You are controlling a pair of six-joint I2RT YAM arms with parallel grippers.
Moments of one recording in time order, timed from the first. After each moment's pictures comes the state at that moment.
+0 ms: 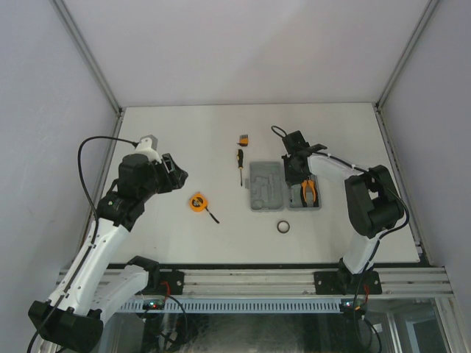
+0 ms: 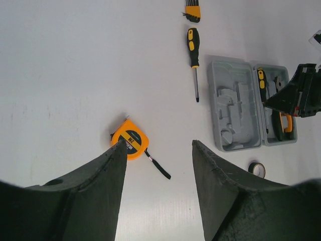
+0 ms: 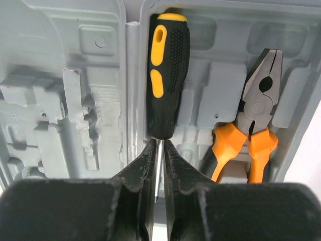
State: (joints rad) left arm -0.28 0.84 0.86 -0.53 0.03 -0.46; right arm 0.41 1.79 1.19 -0.58 0.08 0.33
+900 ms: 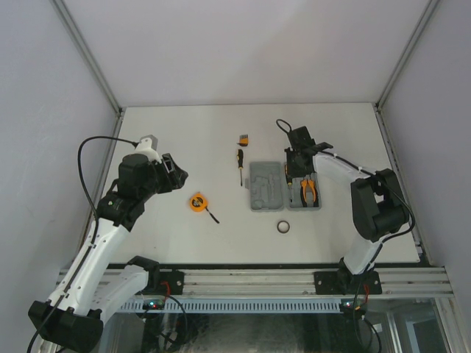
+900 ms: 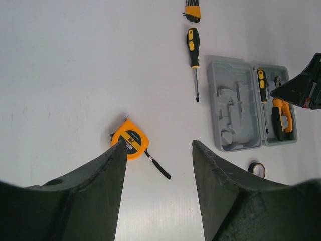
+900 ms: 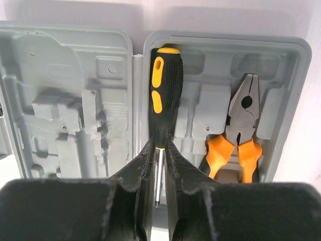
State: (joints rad) left arm -0.28 0.84 0.86 -0.53 0.03 -0.46; right arm 0.38 1.74 1.19 -0.52 0.07 0.33
